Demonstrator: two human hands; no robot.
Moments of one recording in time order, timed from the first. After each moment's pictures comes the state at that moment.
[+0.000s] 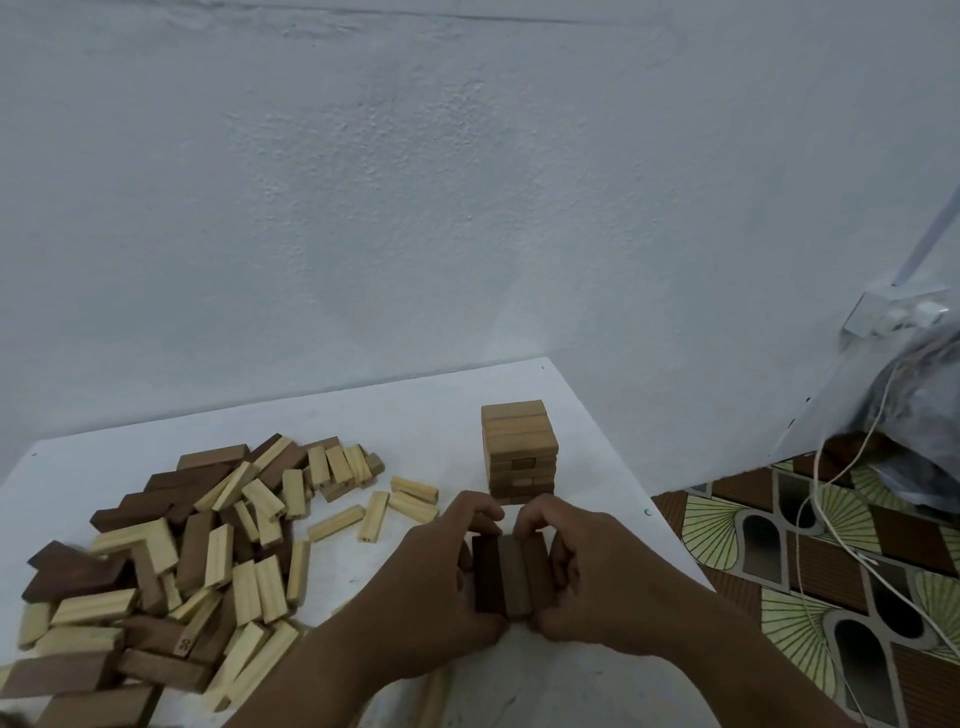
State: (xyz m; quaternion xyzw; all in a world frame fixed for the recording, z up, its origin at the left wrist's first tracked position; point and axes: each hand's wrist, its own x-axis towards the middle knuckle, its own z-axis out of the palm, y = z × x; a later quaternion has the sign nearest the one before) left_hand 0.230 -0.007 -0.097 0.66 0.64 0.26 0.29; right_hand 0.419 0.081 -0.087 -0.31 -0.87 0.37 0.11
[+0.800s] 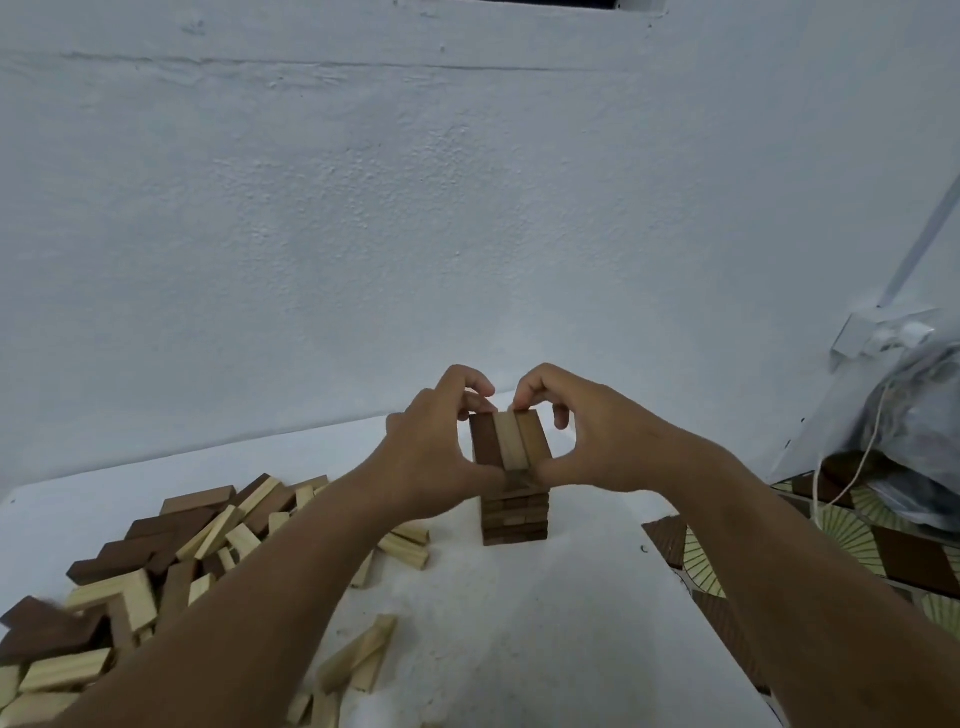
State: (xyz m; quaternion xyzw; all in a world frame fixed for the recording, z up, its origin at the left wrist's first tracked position) left_hand 0.206 0.080 -0.017 0.64 0.66 0.34 0.21; right_hand 0.393 0.173 -0.005 -0.30 -0.89 0.31 0.16
